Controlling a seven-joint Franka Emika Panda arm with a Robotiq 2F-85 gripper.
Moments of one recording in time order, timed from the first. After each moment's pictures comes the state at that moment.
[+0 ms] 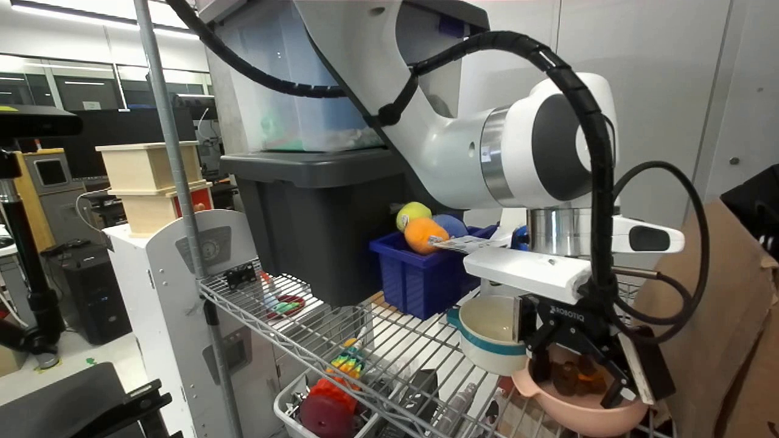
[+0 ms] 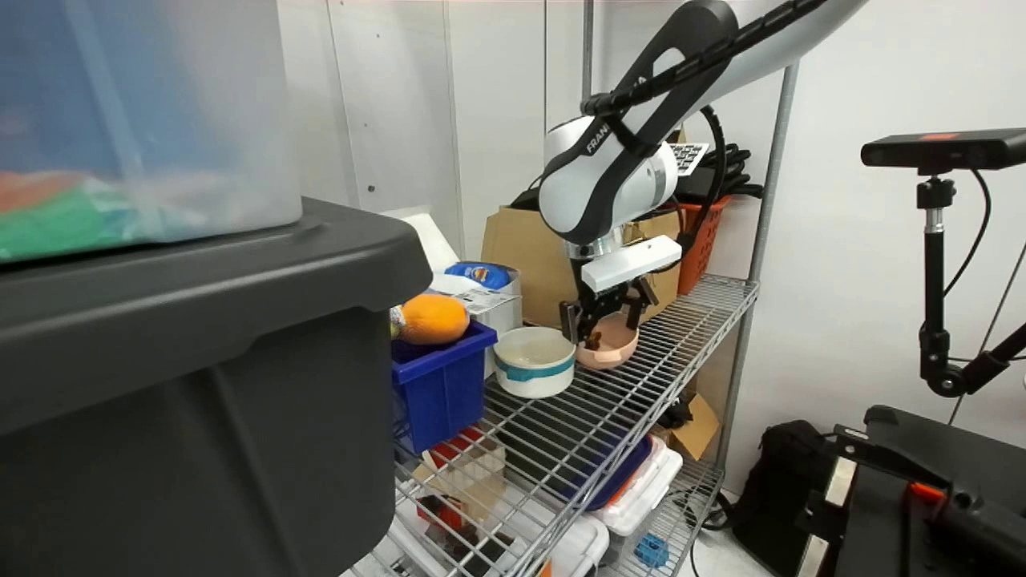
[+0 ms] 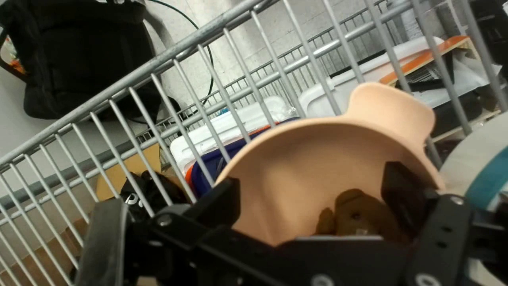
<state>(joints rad) -0.09 1.03 -0.17 -1.32 -0.09 2.22 0.28</state>
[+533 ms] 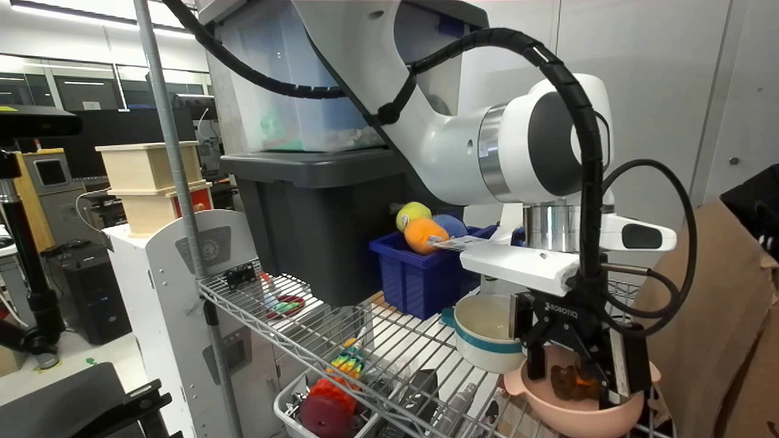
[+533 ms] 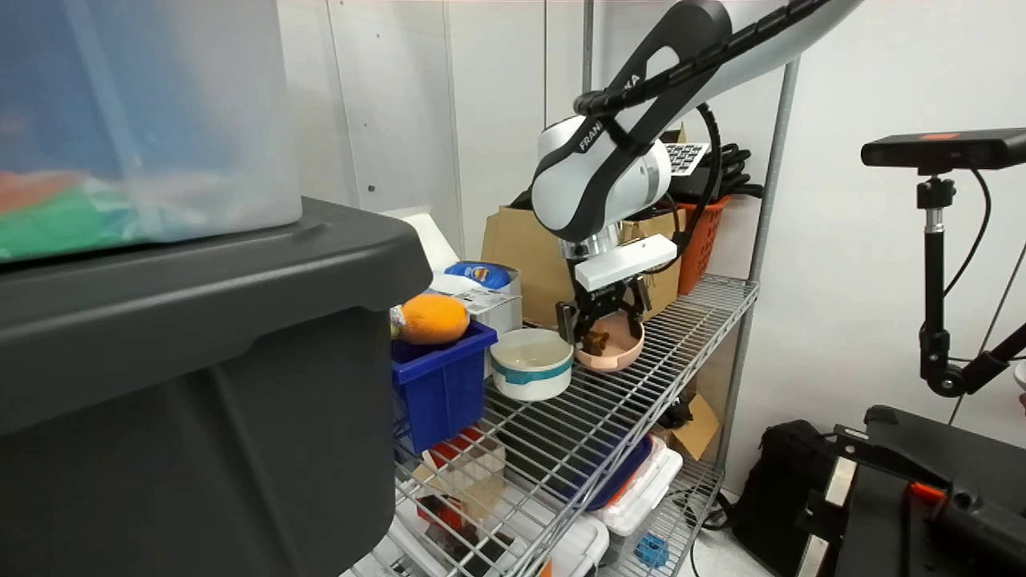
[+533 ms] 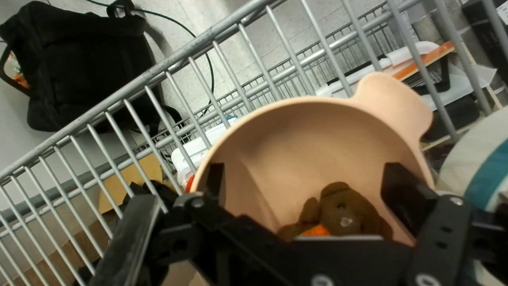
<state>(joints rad) -0.09 1.04 -0.17 -1.29 -0.08 2.17 0.31</state>
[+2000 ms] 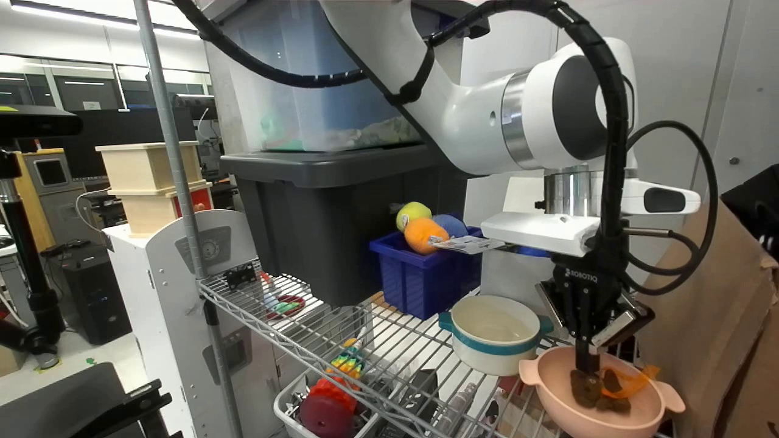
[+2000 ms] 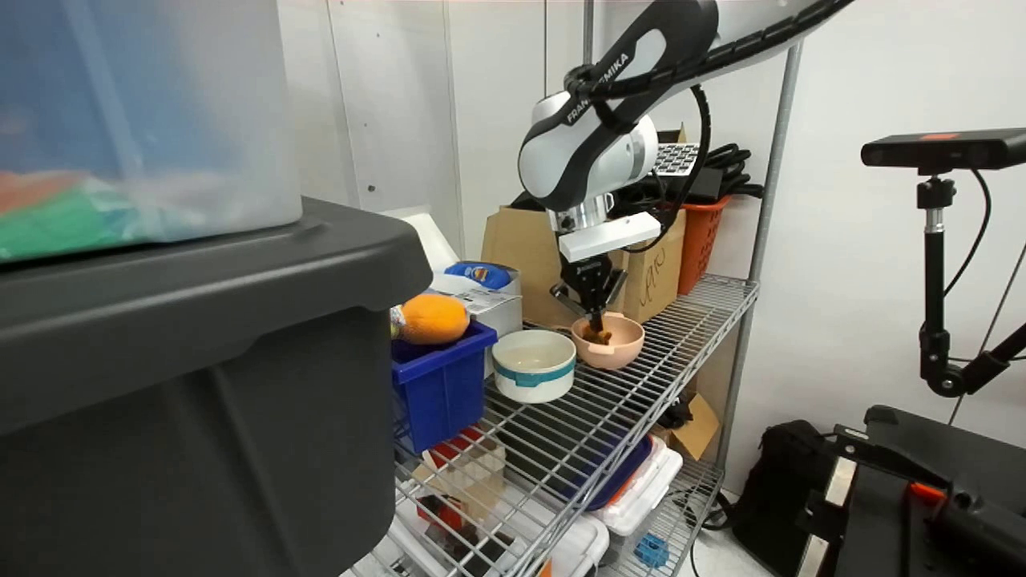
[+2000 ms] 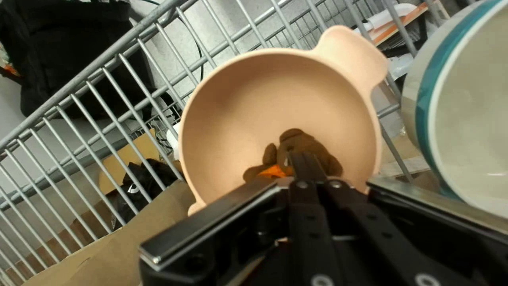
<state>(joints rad) -0.10 1.08 -0.17 -1.13 -0.04 2.09 0.32</state>
